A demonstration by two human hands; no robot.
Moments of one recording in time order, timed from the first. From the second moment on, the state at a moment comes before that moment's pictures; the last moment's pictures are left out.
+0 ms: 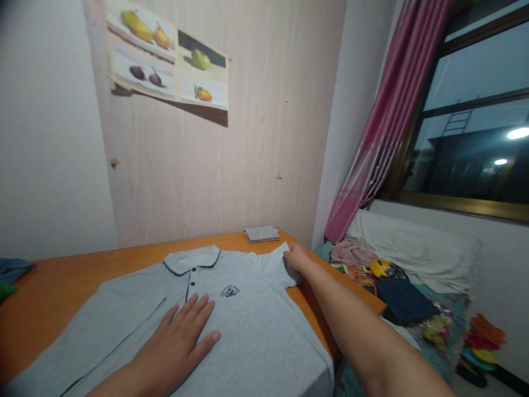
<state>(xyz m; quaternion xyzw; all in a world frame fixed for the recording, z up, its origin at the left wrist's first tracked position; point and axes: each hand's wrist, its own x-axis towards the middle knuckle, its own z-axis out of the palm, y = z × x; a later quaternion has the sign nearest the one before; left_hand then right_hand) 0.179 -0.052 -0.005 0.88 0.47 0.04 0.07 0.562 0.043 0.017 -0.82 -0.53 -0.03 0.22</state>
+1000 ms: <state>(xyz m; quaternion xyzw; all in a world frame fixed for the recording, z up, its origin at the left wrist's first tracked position) 0.179 -0.052 -0.007 0.89 0.46 0.05 0.06 0.413 -0.053 0.020 -0.63 -0.75 0.03 0.20</state>
